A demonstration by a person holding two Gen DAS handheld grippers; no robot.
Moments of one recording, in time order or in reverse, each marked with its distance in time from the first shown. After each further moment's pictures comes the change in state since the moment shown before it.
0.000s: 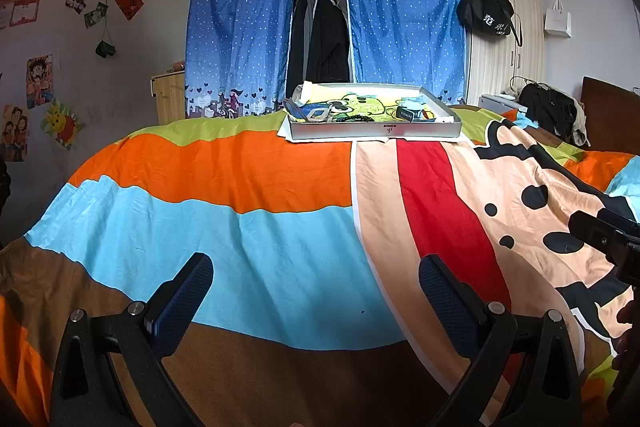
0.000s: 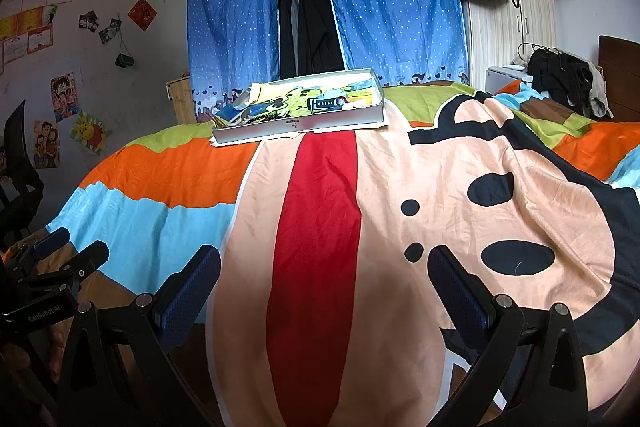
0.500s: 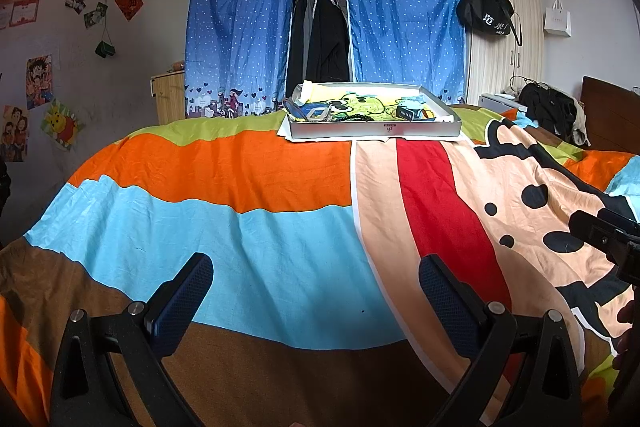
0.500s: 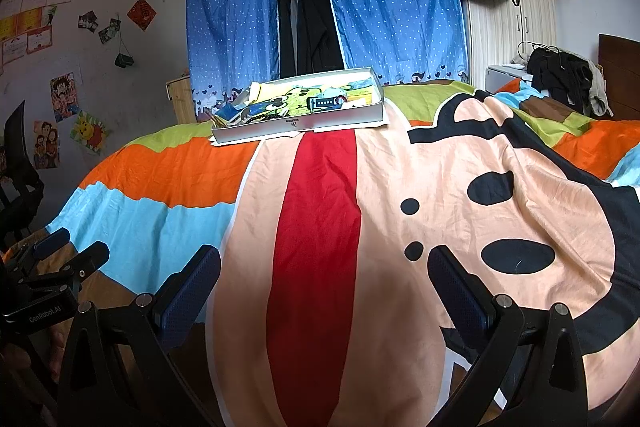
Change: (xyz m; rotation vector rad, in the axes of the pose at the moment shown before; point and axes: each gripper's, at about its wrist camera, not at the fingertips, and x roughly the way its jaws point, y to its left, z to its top) left arm 0.001 0.001 0.000 0.001 0.000 -0.002; right arm 0.000 0.000 0.001 0.000 0.000 0.000
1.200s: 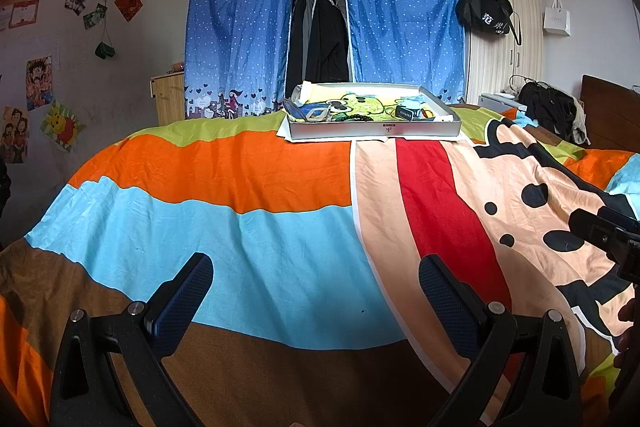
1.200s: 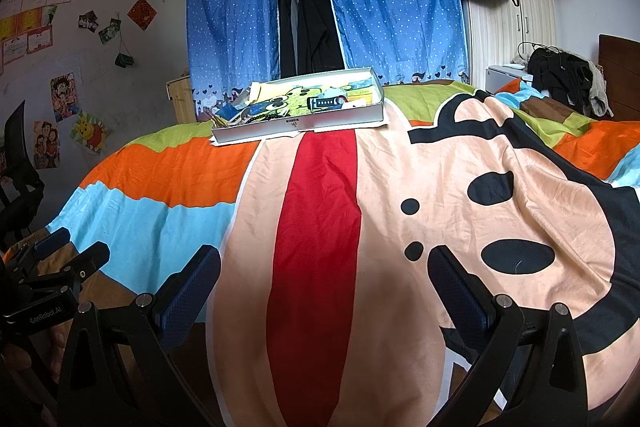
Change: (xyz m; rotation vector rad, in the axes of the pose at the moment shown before) left arm 0.000 0.000 0.000 0.005 -0.001 0.001; right arm 0.000 0.000 -0.001 0.000 0.002 -0.002
